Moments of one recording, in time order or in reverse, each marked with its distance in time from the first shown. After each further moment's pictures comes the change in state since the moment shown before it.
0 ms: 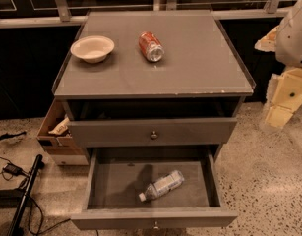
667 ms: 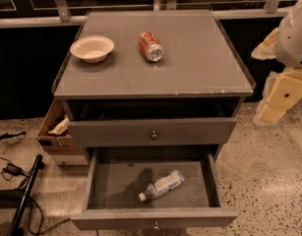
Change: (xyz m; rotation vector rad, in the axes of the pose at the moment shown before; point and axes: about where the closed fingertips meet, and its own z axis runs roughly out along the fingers) arm -0.001 0.000 0.001 0.011 -0.008 -0.001
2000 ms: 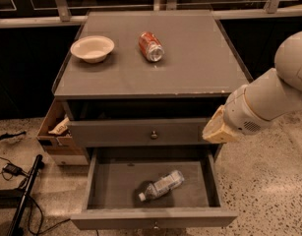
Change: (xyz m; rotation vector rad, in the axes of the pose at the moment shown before) arm -0.020 0.039 0.166 -0.131 -0.241 0.032
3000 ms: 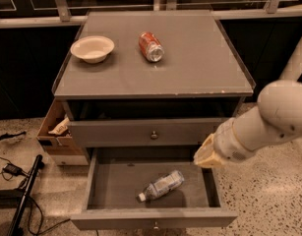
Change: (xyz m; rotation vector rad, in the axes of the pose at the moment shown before) arm 0.034 0.028 0.078 -0.088 -0.060 -0.013
